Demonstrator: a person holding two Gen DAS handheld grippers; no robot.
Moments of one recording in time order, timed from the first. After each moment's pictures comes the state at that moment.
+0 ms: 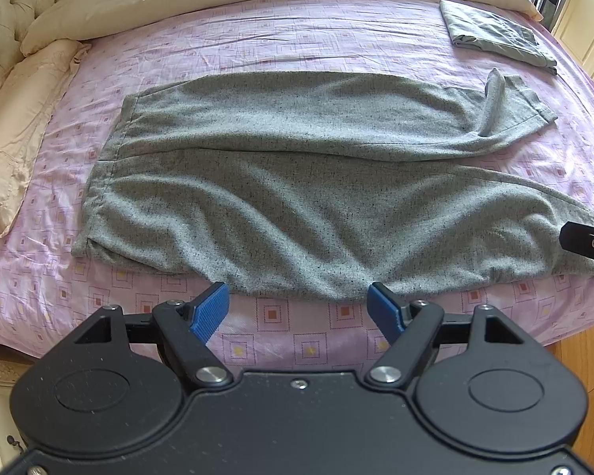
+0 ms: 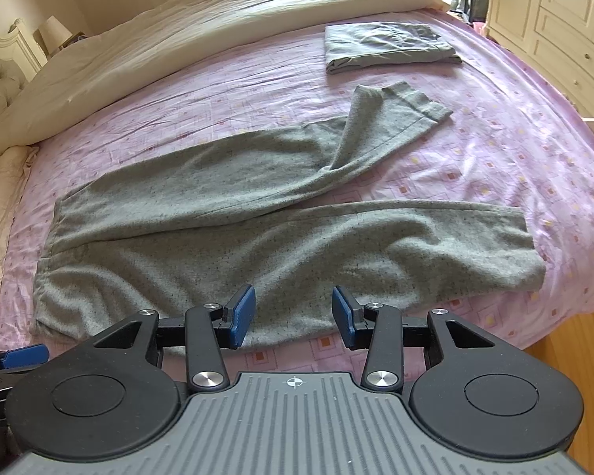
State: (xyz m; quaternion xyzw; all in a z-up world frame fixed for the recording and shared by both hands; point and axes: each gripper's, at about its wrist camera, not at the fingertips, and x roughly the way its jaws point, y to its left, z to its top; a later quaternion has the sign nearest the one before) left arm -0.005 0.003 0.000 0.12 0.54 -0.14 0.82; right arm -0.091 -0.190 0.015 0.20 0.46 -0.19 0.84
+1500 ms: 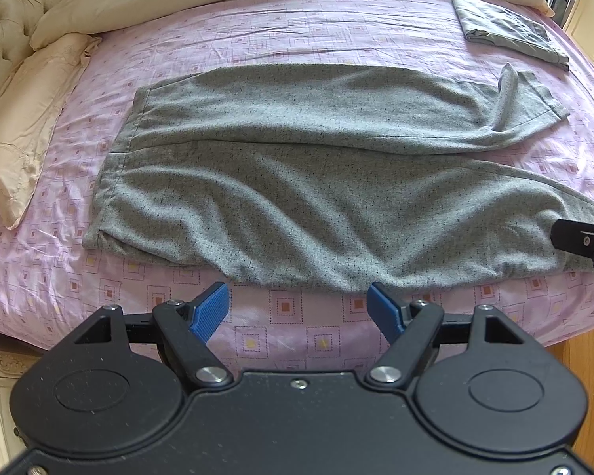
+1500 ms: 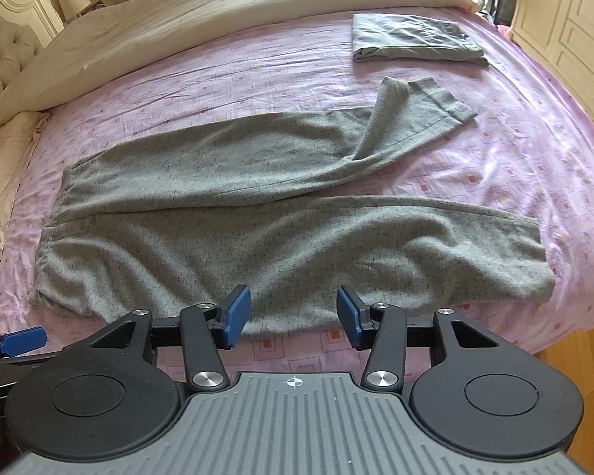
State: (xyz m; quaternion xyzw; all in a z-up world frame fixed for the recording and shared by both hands) left arm -0.004 0.007 -0.003 0.13 0.55 -0.13 0.82; right arm -0.073 -0.178 0.013 0.17 0.50 -0.16 0.84
